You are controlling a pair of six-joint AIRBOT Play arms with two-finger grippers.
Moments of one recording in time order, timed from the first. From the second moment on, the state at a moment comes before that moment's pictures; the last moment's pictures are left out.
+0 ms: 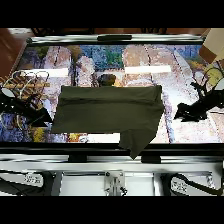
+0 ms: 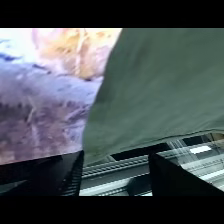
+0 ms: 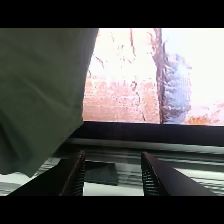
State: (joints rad) left arm 0.37 -1.61 1.17 1.17 -1.52 -1.30; right arm -0.30 -1.35 1.21 -1.32 1.59 1.38
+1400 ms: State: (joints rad) left arm 0.35 -1.55 0.98 1.11 -1.34 -1.25; right arm -0.10 -1.21 0.56 -1.03 1.01 1.40
